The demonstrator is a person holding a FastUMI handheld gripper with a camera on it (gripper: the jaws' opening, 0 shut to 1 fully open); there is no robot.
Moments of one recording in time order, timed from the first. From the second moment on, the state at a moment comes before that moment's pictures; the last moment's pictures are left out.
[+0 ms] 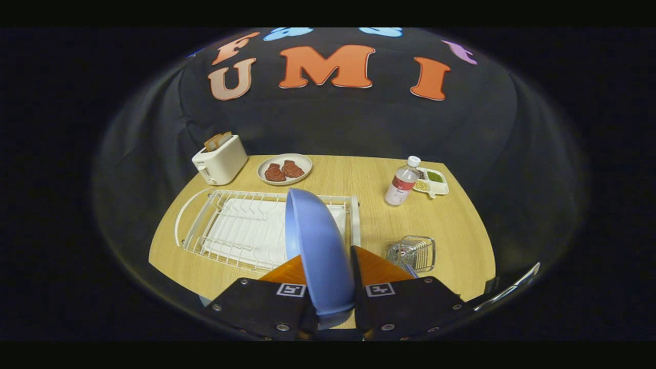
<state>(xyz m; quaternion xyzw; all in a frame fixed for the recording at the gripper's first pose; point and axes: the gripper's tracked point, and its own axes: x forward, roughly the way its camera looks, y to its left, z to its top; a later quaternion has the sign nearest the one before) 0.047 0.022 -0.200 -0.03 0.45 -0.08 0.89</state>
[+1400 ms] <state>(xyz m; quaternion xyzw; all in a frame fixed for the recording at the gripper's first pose) -0.082 0.025 -0.357 0.19 0.49 0.00 0.85</state>
